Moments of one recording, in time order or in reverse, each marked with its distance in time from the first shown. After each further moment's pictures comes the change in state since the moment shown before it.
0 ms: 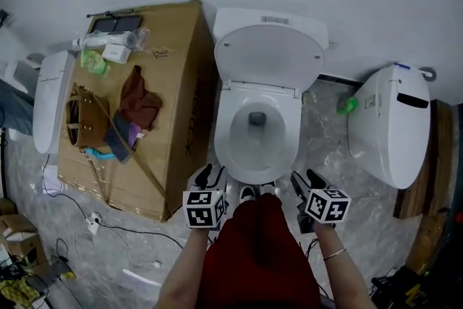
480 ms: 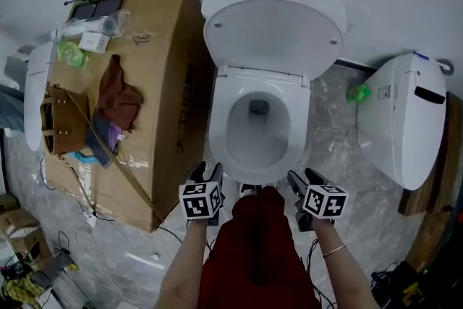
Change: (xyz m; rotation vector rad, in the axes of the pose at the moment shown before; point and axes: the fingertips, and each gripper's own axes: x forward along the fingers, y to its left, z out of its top) left arm 0.093 0.045 -0.067 -0.106 0.159 0.066; right arm 0.085 -0.046 -0.047 0.065 0.153 -0.012
